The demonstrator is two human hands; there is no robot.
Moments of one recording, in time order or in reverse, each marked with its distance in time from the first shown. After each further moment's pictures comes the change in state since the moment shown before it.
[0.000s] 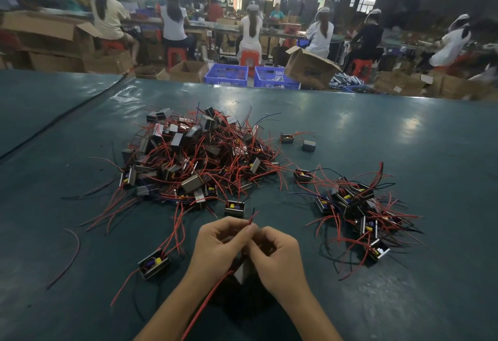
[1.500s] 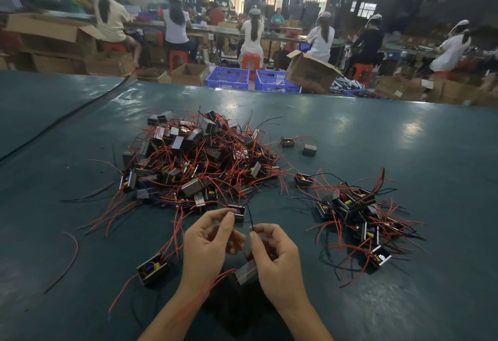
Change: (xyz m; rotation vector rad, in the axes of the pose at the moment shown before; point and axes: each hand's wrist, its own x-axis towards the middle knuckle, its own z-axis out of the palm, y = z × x) left_hand 0.001 0.003 0.000 -0.149 0.288 -0.024; right_hand -0.001 0.003 0.006 0.075 0.097 0.021
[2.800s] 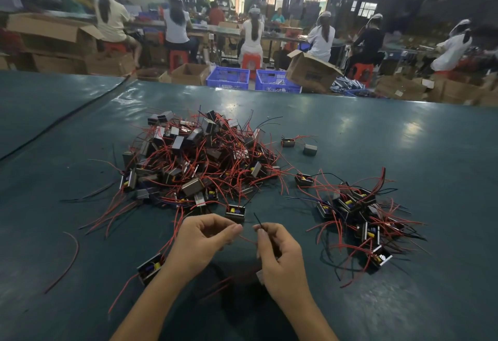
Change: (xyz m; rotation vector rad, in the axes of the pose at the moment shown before) left_hand 0.017 0.019 -0.024 0.340 -0.286 -0.014; right_hand 0.004 0.004 -0.006 0.025 -0.022 -0.034
